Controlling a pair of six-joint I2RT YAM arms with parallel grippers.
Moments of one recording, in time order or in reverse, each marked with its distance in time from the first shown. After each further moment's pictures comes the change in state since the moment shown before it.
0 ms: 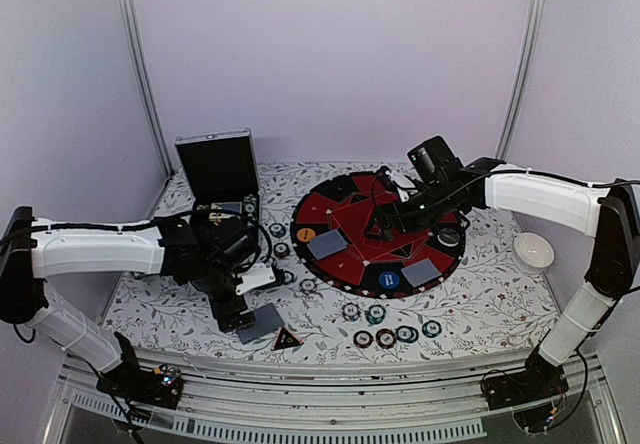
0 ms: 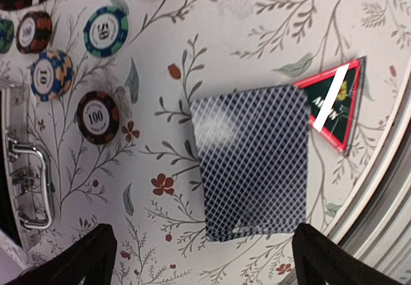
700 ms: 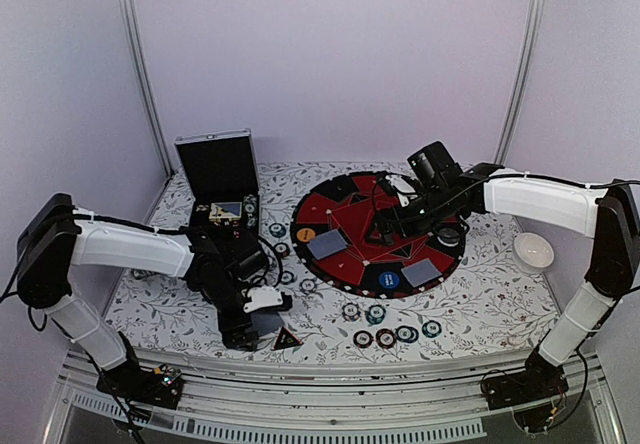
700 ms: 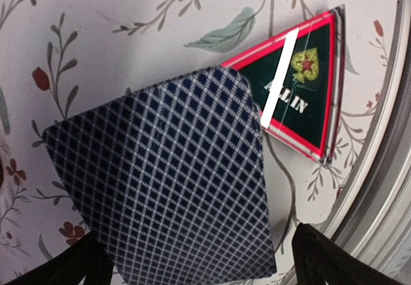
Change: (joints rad) left arm 0.067 0.172 -0.059 0.064 0.218 0.117; right arm 0.000 0.000 -0.055 0.035 -0.003 -0.002
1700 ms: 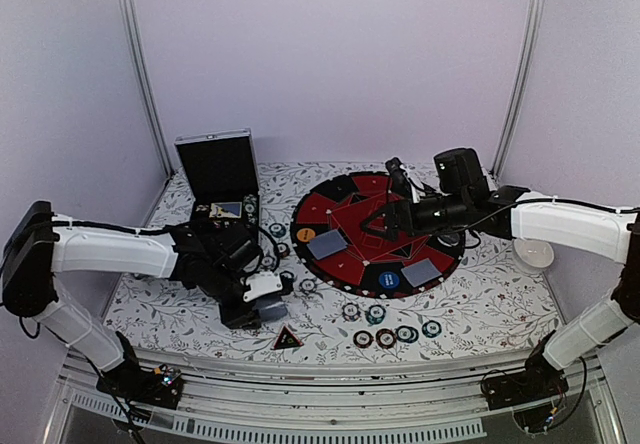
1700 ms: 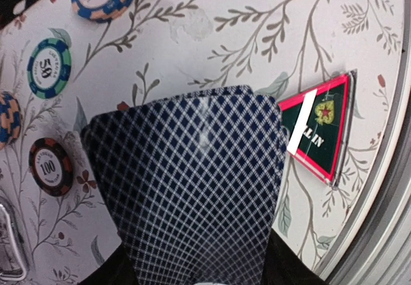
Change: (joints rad) left arm 0.005 -0.089 -0.035 0.113 -0.058 -0.016; right arm 0.011 -0.203 -0.226 0.362 -0.187 0.137
